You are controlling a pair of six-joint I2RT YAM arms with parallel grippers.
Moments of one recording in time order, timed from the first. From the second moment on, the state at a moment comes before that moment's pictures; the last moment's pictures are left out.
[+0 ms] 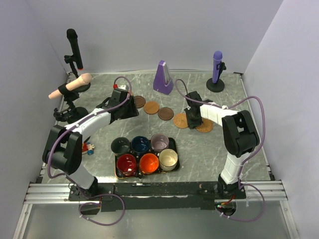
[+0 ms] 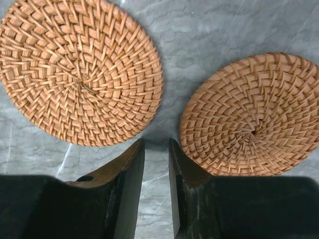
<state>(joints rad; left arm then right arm) -0.40 1.60 1.07 -0.25 -0.02 -0.55 0.35 1.82 1.16 -0.54 0.11 0.21</state>
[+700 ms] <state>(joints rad) -0.40 1.59 1.07 -0.25 -0.02 -0.55 0.34 1.86 1.23 -0.56 0.11 0.21</state>
